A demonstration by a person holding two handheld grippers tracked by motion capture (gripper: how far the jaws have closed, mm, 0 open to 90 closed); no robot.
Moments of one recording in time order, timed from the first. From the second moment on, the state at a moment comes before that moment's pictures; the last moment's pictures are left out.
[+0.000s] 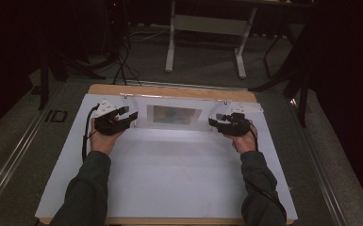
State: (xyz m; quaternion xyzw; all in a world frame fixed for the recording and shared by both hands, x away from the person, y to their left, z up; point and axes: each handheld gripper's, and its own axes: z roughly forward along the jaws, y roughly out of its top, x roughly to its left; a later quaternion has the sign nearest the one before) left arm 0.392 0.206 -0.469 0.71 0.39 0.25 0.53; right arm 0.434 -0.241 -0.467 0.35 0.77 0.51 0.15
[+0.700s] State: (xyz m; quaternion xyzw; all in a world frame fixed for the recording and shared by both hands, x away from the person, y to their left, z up) left arm 0.410 0.198 -0.462 0.71 0.42 0.25 0.51; right arm 0.447 -0.240 -0.468 0.37 0.75 0.52 0.15
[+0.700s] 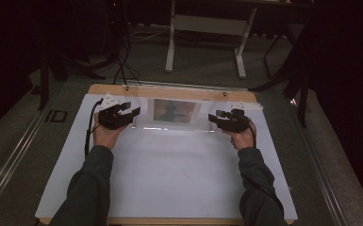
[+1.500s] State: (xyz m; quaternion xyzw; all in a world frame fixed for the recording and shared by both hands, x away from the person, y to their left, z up) left arm 0.422 0.190 -0.454 0.71 0.45 0.24 0.48; right arm 0.450 -0.234 -0.466 0.40 0.75 0.50 0.17
